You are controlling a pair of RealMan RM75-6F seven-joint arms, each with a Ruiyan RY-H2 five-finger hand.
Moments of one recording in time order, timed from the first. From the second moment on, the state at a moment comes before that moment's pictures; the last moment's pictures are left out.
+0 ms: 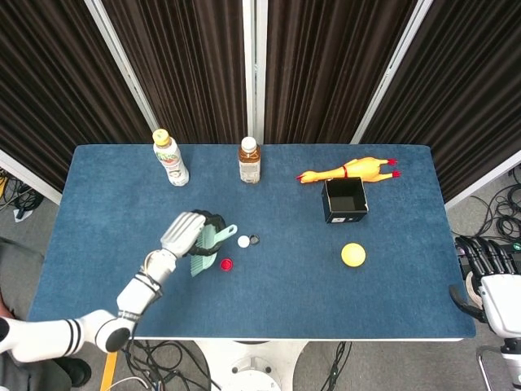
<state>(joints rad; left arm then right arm) -0.79 -1.55 -0.10 -1.55 1.16 1.10 -0.05 0.05 -0.99 0.03 -1.63 -1.62 1.54 0.14</state>
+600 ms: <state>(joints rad) -0.72 -1.88 -0.14 -1.50 1.08 1.29 0.38 0.04 -0.99 0.02 -1.62 -1.61 1.54 0.15</state>
